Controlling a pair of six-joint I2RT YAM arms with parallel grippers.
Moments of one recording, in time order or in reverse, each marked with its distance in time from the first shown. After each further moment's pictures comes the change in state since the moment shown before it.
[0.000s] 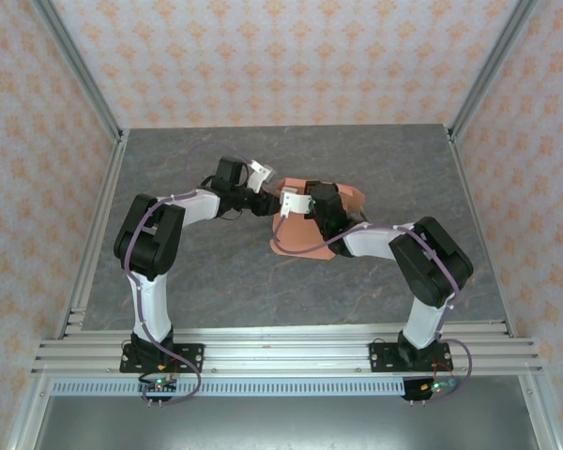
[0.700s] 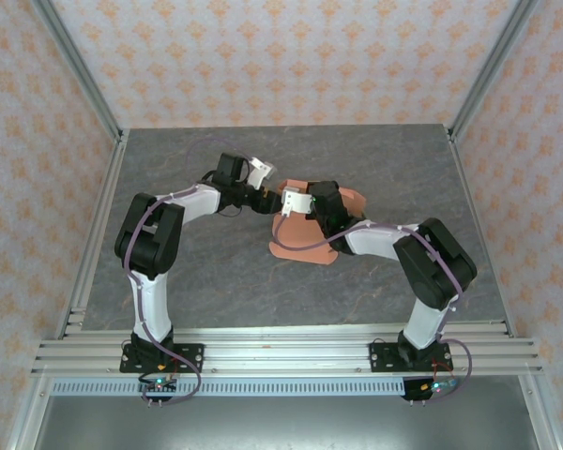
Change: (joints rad) left arm 0.002 0.015 0.070 -0.103 -0.012 0.007; right arm -0.008 -0.020 0.023 -0.115 -0.011 0.054
